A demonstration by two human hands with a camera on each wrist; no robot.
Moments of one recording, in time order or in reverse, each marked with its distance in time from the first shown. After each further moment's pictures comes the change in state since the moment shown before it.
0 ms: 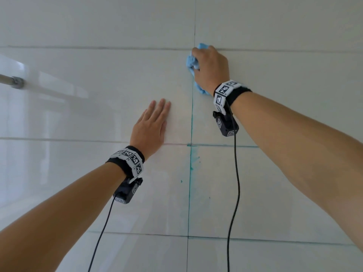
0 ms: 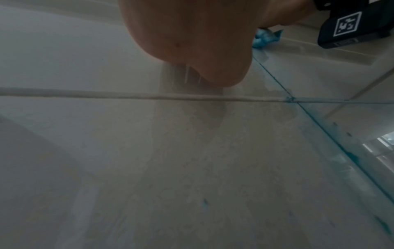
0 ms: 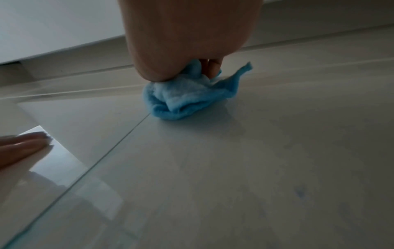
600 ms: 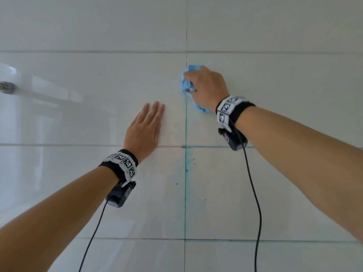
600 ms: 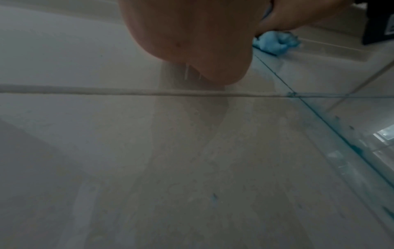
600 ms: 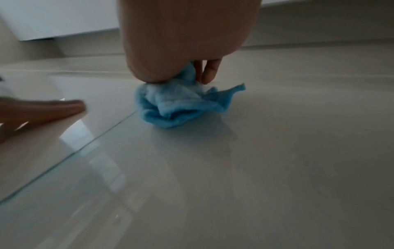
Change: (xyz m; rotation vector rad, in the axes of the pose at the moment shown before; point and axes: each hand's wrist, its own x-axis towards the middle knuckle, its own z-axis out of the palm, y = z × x) left_hand -0.001 0.001 0.000 0.009 0.034 0.018; right_hand -0.041 0.010 0.000 0.019 -0.102 -0.138
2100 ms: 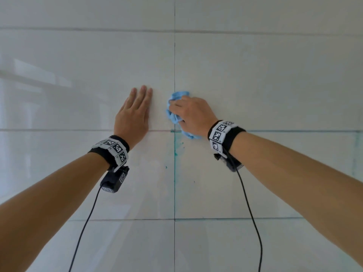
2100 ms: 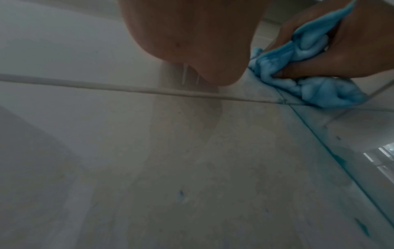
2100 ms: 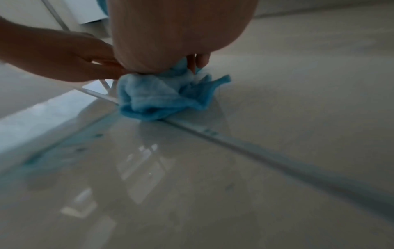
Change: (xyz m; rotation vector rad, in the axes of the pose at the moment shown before) left_hand -0.004 0.013 -0.002 -0.044 0.032 -0.066; right_hand -0.107 -0.028 0.039 0.021 -0.032 -0.324
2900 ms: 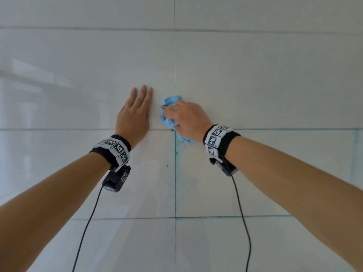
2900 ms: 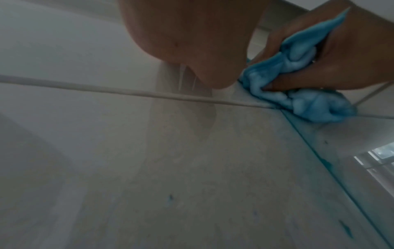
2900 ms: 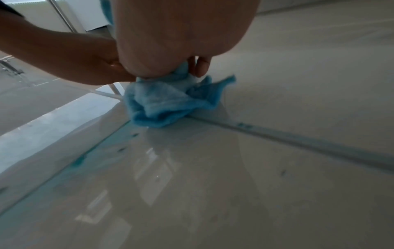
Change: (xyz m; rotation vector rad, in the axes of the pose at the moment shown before) left_hand 0.000 0.003 -0.002 -0.004 -0.039 -0.016; right_hand 0.002 -0.022 0.006 0.051 -0.059 0.038
